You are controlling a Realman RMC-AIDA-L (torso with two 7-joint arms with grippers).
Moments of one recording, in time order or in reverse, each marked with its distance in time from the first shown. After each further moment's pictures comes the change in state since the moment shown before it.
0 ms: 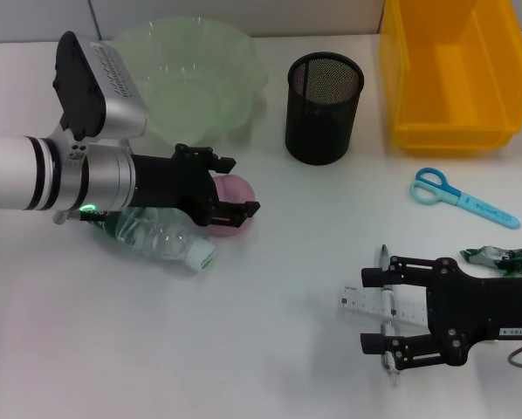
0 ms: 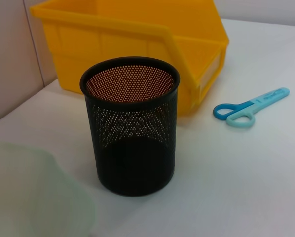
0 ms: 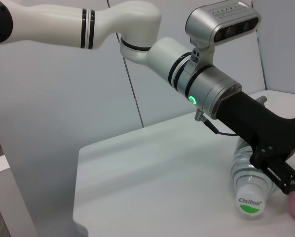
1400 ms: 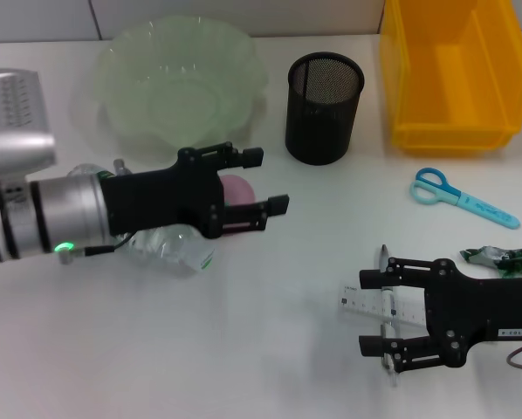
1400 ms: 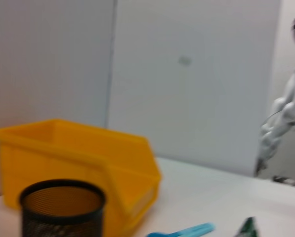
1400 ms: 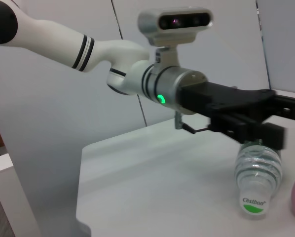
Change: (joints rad) left arm 0.040 0.047 0.001 -0.291 -0.547 0.327 0.394; right arm 0.004 0.000 -0.009 0.000 0.001 -0.002 0.000
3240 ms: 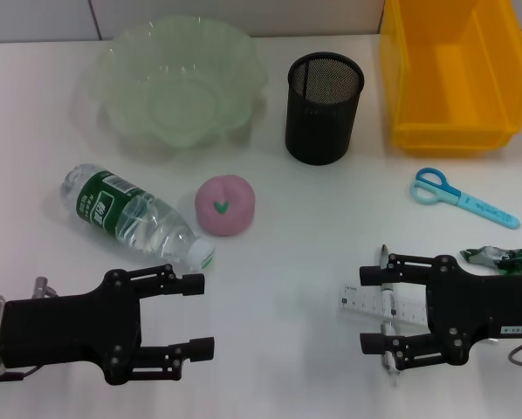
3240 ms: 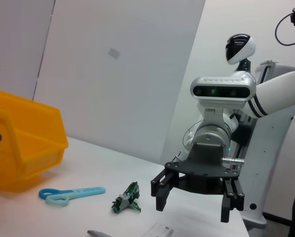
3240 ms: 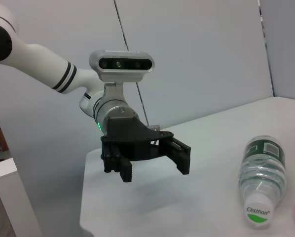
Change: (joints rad) left arm 0.176 0.112 0.107 -0.097 -0.008 0.352 0.077; right arm 0.003 -0.003 0.000 -0.002 0.013 -0.019 0.000
